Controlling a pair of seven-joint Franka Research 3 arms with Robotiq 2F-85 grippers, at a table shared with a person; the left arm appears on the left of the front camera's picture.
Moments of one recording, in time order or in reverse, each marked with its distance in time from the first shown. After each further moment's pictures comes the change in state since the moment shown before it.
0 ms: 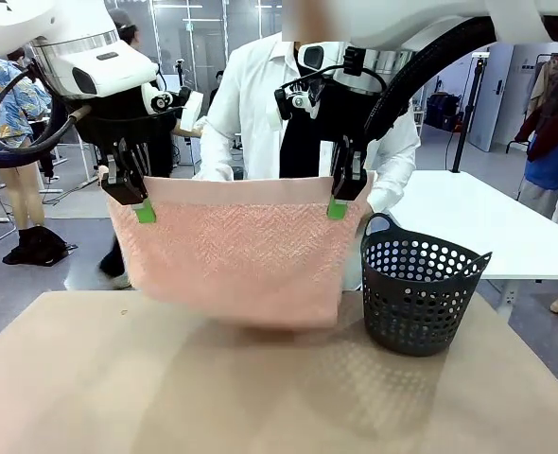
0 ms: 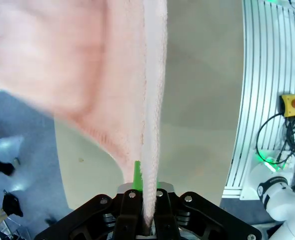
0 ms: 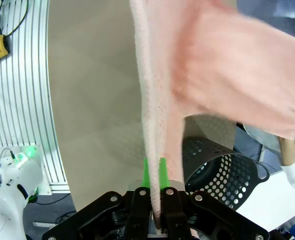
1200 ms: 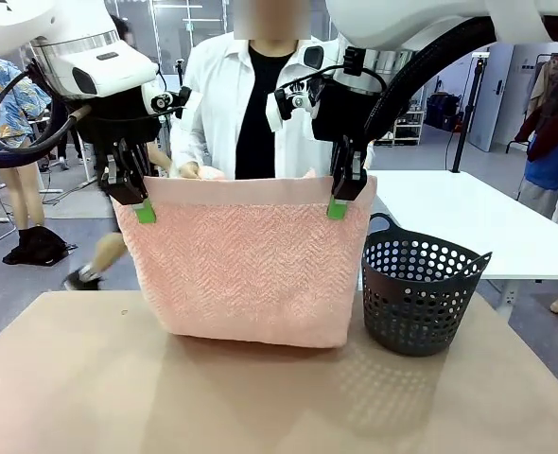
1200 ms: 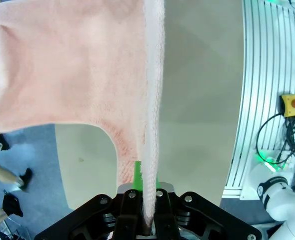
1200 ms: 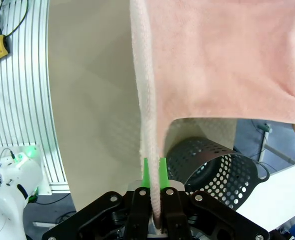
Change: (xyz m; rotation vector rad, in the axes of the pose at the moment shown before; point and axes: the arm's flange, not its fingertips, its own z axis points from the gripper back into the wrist) left arm 0.000 0.000 0.000 0.000 0.000 0.000; right arm 0.000 0.000 0.000 0.000 0.000 0.000
